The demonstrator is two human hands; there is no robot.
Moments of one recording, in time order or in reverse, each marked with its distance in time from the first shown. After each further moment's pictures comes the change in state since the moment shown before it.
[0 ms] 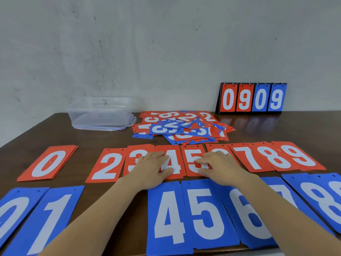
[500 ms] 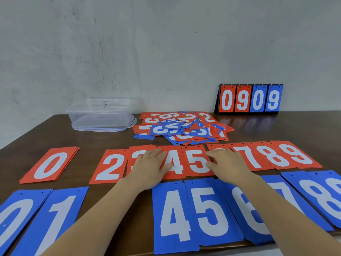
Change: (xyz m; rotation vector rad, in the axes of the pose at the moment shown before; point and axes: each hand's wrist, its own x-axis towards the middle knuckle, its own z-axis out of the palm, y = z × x) left_hand -0.007 -0.003 -0.007 0.058 0.055 -0.014; right_hand -0.004 -0.001 0.001 -0.012 0.153 0.153
